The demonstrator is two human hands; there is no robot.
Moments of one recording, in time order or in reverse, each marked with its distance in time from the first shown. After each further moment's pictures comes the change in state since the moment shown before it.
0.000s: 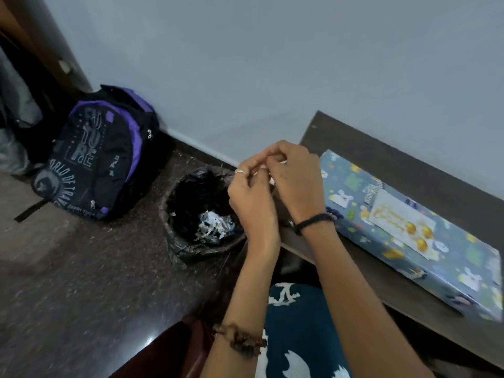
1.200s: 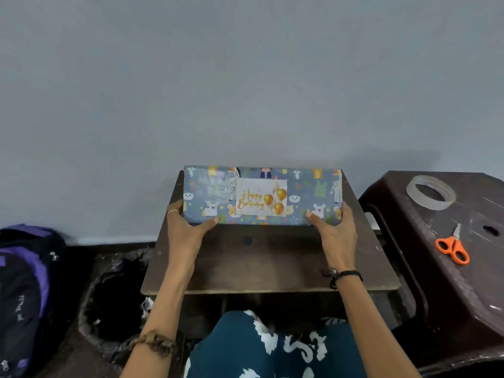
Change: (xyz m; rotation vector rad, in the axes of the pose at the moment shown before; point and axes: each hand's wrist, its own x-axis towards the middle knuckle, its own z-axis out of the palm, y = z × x) left_hand -0.036 -0.038 0.061 0.650 -0.609 0.231; right_hand -0.124 0.190 -0.184 0.500 0.753 0.472
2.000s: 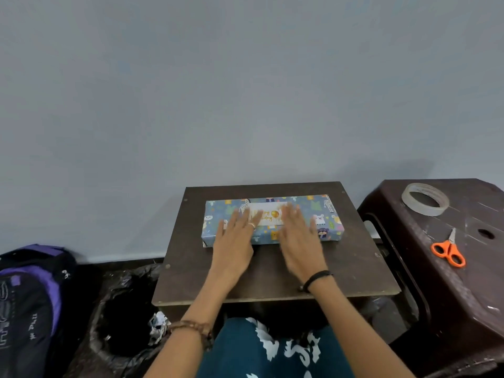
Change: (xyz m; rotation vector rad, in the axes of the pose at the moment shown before) left_hand -0.019 0.015 0.051 1.153 -0.411 0.491; right_hand -0.022 -0.014 0.039 -0.935 -0.294 -0.548
